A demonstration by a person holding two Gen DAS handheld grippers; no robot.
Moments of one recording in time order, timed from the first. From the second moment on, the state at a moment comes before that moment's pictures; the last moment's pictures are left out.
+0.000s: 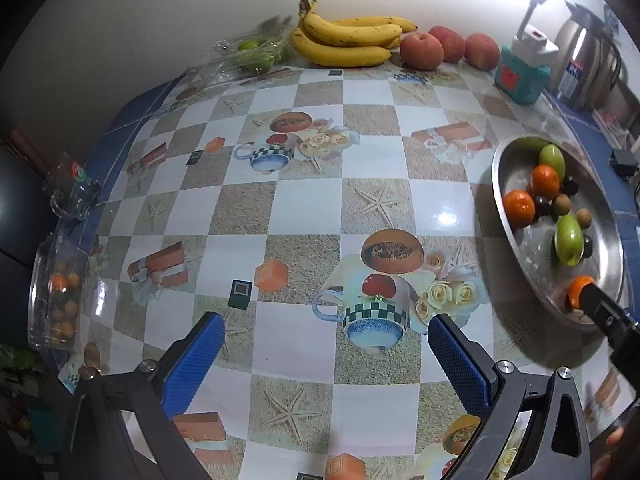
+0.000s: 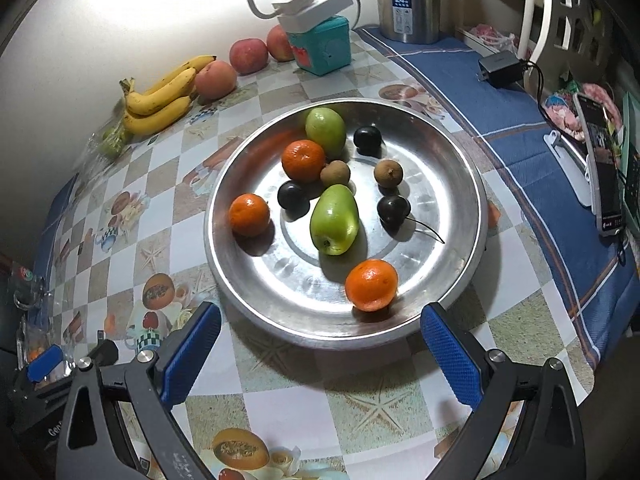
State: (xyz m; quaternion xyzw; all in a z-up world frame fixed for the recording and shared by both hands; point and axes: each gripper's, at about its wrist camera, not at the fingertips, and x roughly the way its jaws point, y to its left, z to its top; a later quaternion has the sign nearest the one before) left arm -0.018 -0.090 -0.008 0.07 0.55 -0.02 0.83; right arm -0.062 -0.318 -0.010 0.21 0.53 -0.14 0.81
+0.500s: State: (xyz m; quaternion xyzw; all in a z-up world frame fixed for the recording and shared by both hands) left arm -0.024 -0.070 -0.002 0.03 0.55 0.00 0.83; right arm -0.063 -0.309 -0.001 0.19 0.53 -0.14 0.81
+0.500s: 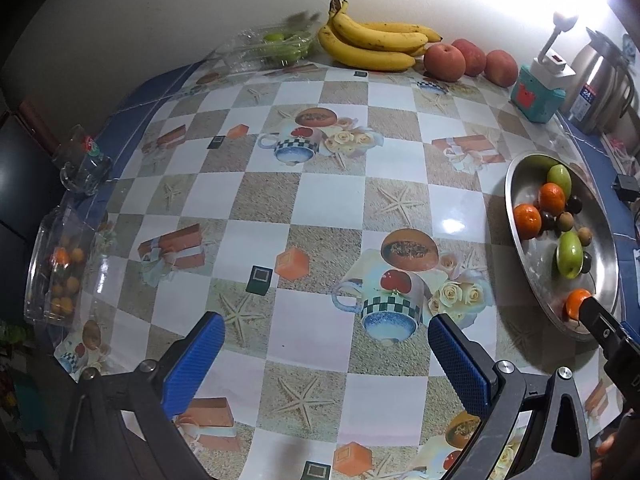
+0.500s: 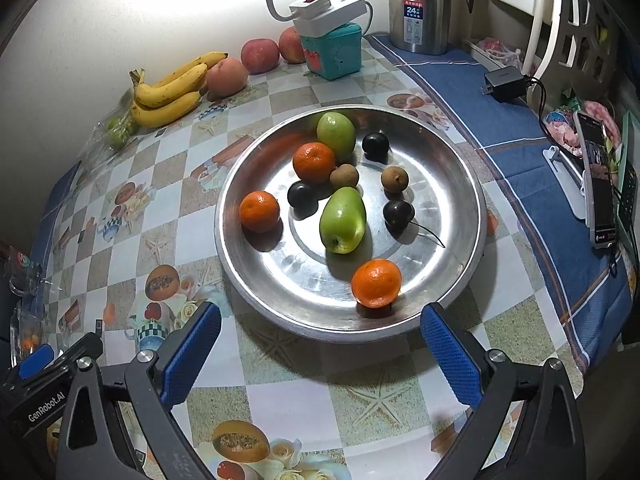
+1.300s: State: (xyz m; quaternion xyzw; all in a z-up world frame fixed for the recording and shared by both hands) left arm -0.024 -0.068 -0.003 0.04 0.55 0.00 0.83; right arm -0.060 -0.303 -0.002 0.18 0.54 -0.14 0.81
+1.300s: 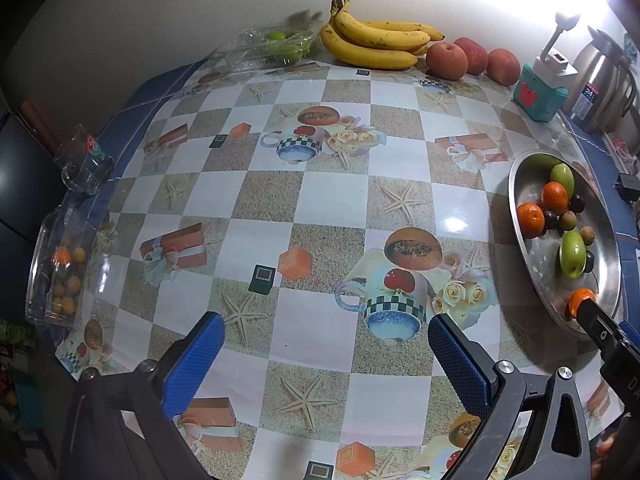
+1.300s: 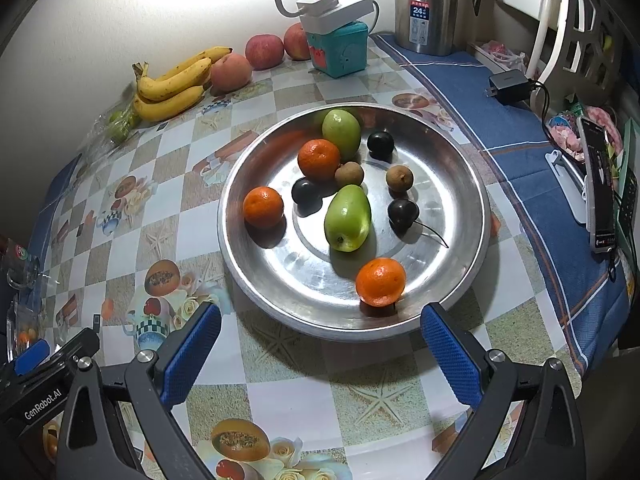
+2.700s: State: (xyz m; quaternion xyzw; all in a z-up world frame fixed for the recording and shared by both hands) left arm -0.023 -0.065 -0.006 0.04 0.55 0.00 0.83; right arm -0.060 -0.302 -0.006 0.18 0.54 -0.14 0.81
